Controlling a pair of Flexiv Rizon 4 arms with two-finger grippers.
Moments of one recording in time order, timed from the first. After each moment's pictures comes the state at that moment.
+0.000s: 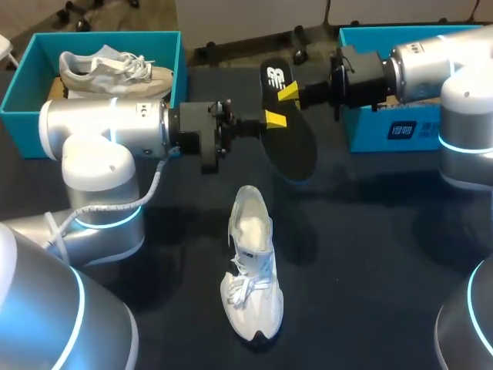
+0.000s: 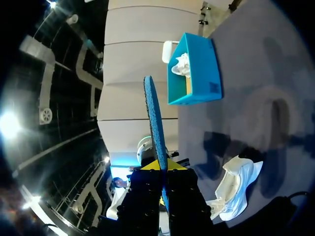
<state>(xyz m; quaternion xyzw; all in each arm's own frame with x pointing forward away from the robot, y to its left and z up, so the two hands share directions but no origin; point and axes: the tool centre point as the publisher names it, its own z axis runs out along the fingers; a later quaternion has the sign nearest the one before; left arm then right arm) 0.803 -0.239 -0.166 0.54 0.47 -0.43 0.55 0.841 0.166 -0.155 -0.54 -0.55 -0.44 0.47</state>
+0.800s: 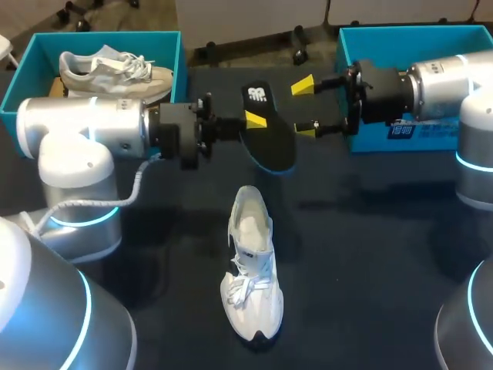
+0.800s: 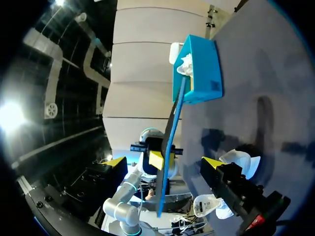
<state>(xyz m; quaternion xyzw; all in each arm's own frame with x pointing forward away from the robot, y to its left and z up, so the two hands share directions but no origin) 0.807 -0.199 -0.177 0.46 0.57 -0.51 0.46 0.812 0.140 -0.160 -0.52 -0.55 -0.47 0.46</state>
